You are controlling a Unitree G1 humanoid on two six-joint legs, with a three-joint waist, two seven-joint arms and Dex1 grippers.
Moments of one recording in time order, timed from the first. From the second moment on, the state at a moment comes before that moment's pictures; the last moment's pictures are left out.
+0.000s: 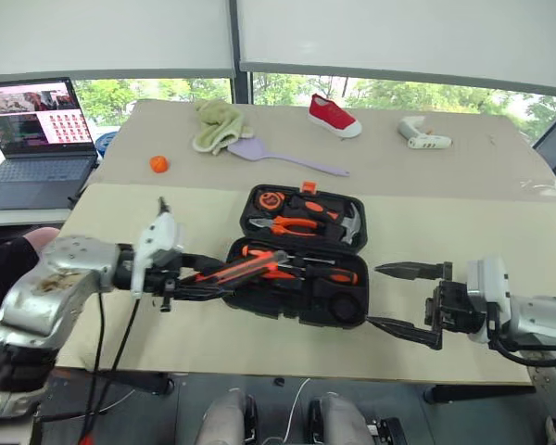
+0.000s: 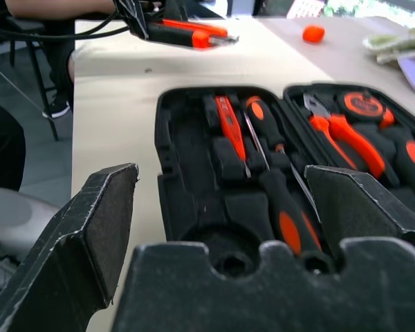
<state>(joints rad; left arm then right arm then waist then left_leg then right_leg) -0.48 0.85 -0.17 -0.20 -0.45 0.47 -1.33 0.07 -0.81 -0.23 -0.40 0.62 0.20 1.15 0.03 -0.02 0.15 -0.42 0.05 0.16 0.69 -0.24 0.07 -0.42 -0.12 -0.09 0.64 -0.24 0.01</state>
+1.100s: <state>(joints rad) -0.70 0.59 -0.38 0.22 -0.10 0.04 -1.46 0.09 -0.81 -0.25 -0.54 0.69 0.32 1.02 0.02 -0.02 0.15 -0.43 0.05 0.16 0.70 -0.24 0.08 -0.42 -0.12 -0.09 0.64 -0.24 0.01</state>
